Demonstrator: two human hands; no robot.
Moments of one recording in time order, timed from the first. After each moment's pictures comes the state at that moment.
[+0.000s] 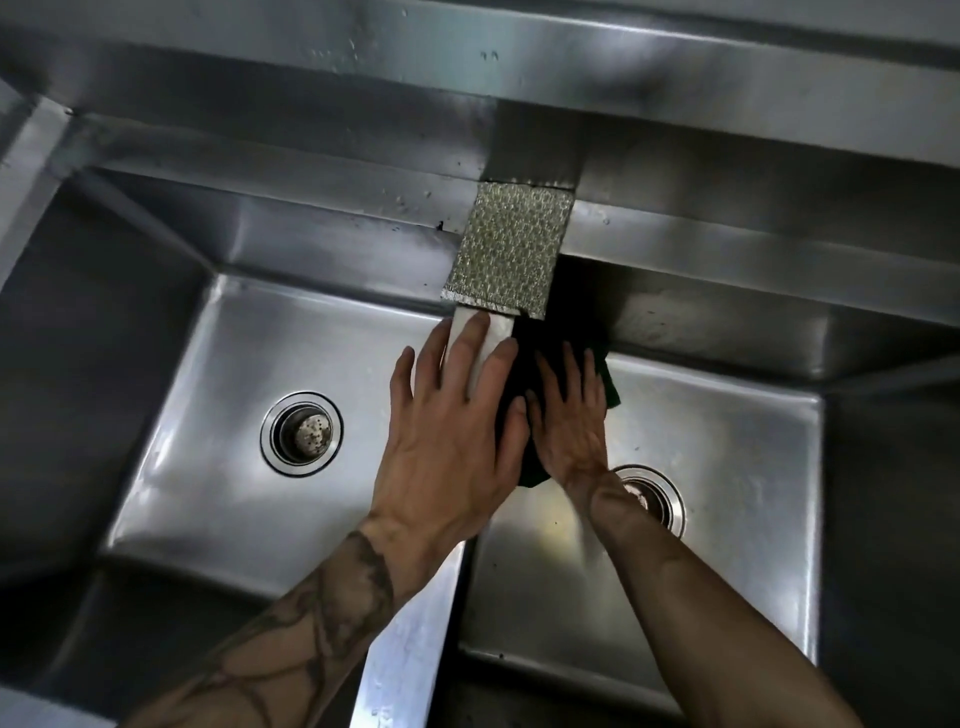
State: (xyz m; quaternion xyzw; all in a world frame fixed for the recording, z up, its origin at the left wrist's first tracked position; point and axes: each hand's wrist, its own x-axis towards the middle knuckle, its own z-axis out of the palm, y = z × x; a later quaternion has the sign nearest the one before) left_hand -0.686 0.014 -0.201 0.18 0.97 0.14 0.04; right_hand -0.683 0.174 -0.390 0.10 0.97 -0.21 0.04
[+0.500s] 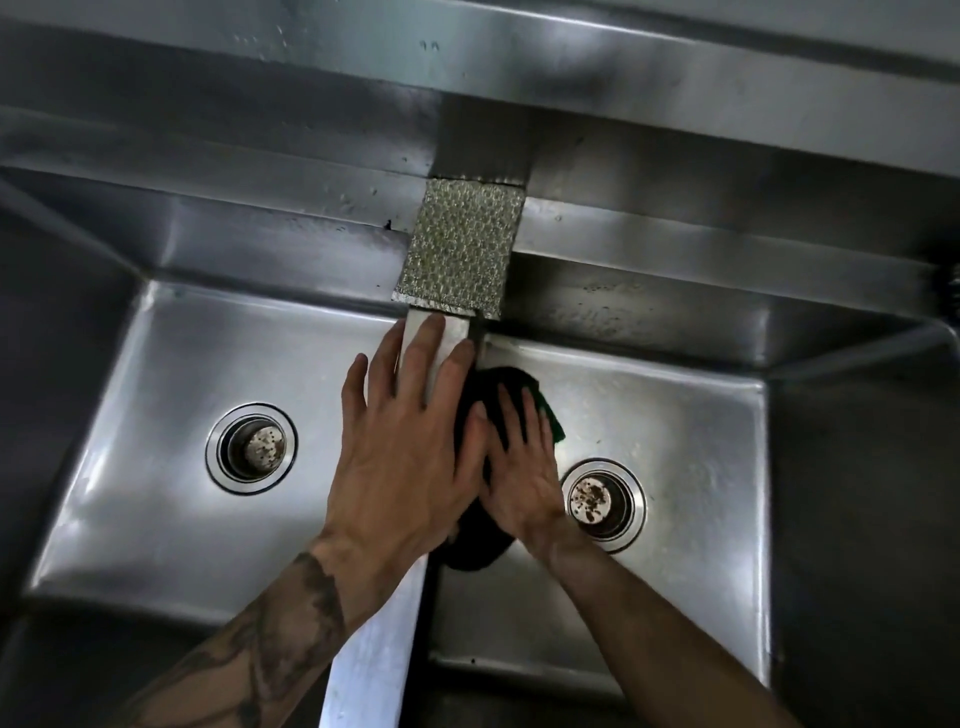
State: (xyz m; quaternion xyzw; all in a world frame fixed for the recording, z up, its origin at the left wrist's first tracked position) left_hand -0.688 0.015 -0.200 0.19 0.97 0.14 0.04; right_hand -0.632 0.153 -0.388 0.02 0.98 -0.16 0.10
